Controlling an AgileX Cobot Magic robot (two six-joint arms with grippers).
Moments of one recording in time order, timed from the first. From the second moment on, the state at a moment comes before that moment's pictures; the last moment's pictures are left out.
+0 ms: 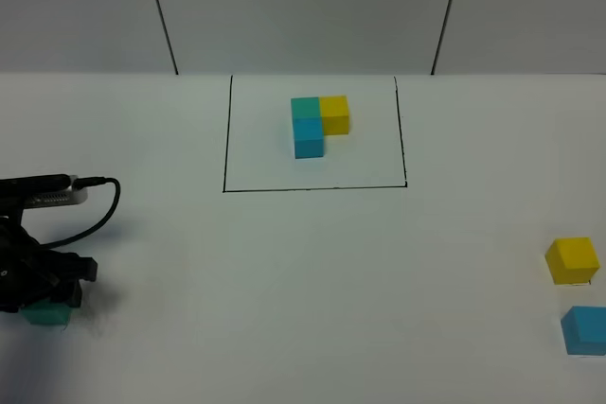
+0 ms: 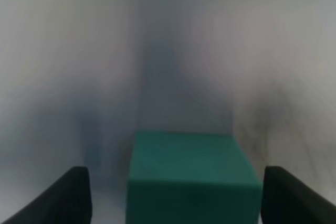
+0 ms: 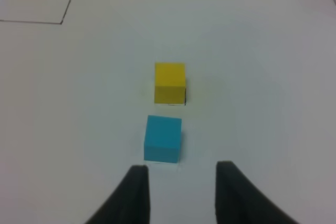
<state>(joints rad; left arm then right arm) 0.02 1.75 -0.77 -0.02 0.42 -0.03 -0.03 -0.01 -0.50 0.02 1.07 -0.09</state>
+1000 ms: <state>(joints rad) -0.47 1.88 -1.36 -0.26 0.87 0.95 -0.03 -0.01 -0.50 0.02 1.07 -0.09</state>
